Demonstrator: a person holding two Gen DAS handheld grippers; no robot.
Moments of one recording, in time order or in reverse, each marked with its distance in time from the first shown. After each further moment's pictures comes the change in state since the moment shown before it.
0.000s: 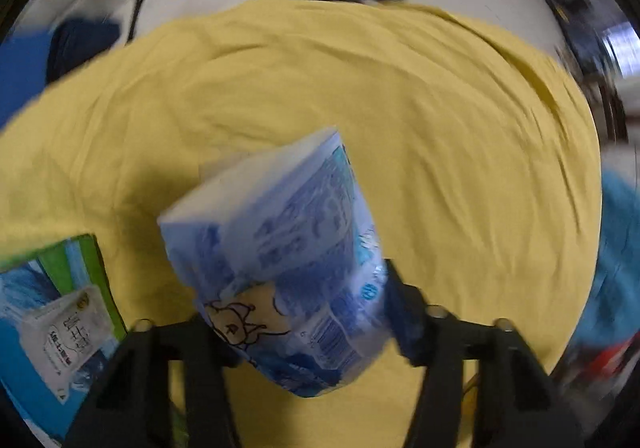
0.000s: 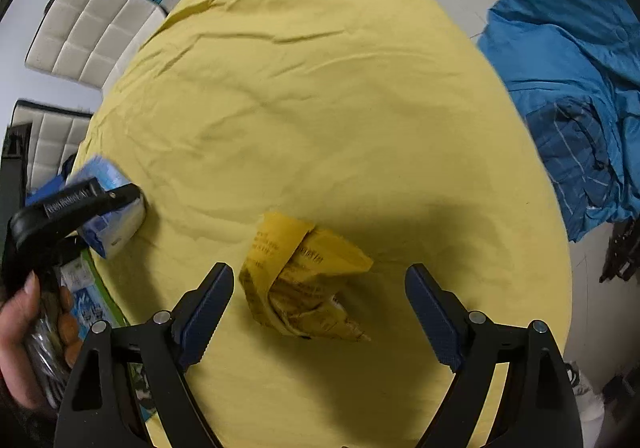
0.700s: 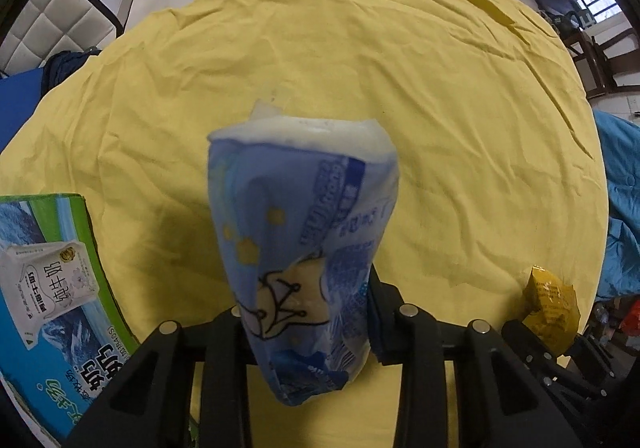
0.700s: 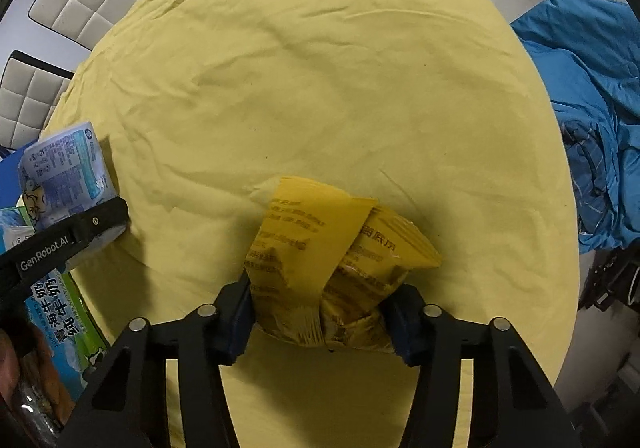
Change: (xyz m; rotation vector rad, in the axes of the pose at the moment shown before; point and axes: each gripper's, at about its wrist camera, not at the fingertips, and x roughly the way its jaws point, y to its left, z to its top) left arm 0.009 -0.042 -0.047 0.208 -0.054 0.056; right arm 0.037 0.021 -0.023 -0.101 -0.016 -0.092
